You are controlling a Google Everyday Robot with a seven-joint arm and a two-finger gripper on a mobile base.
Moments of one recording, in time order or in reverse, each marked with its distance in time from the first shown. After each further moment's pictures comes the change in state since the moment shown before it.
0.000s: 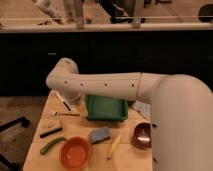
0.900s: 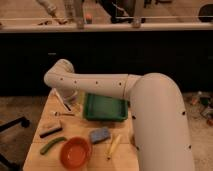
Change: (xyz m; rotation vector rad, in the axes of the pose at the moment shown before) arm -0.014 -0.019 0.028 -0.068 -0.039 0.108
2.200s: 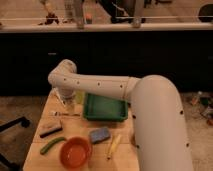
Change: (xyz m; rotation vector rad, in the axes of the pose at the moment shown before) arm -0.013 -0.052 0.012 0.135 -0.105 0.264
